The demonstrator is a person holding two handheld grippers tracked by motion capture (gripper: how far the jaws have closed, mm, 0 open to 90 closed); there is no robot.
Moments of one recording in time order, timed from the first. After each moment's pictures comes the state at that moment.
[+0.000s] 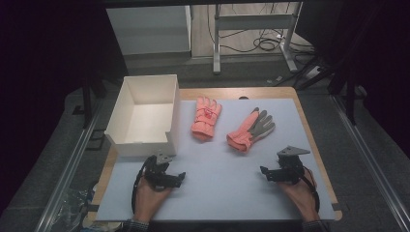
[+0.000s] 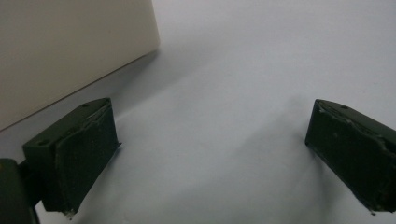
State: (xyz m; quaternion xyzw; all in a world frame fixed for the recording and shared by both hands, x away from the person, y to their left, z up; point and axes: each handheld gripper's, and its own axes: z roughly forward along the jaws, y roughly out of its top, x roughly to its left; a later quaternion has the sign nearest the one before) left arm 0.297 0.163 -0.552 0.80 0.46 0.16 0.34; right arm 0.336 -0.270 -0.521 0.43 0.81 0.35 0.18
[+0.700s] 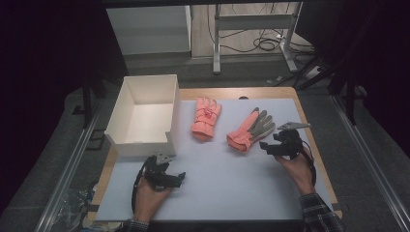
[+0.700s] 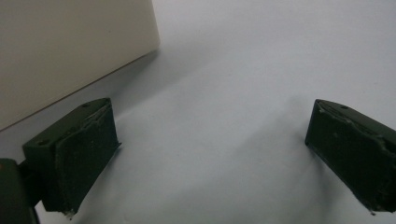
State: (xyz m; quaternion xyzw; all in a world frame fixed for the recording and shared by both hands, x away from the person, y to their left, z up) left arm 0.297 0.163 -0.552 0.80 0.46 0.16 0.34; right arm 0.396 -0.264 -0.480 0.43 0.80 0.37 0.17
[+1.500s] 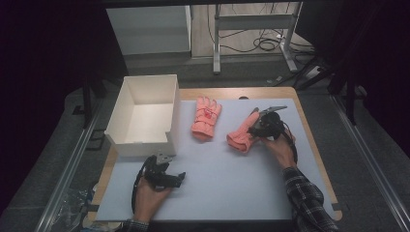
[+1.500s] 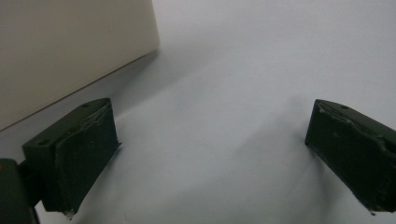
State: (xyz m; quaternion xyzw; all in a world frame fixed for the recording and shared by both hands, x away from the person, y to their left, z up) left arm 0.297 0.163 -0.552 0.80 0.46 0.16 0.34; right arm 0.473 -0.226 -0.502 0.43 0.82 0.32 0.18
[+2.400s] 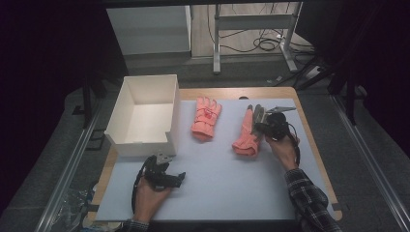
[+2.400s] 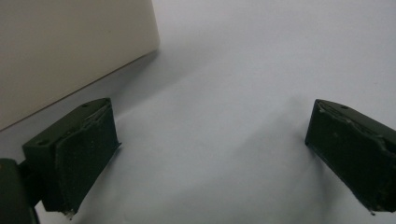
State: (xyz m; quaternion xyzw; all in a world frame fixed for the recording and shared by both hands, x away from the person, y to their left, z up) left arm 0.297 0.163 -0.552 0.80 0.46 0.16 0.34; right arm 0.453 -0.235 -0.481 0.44 0.80 0.38 0.17
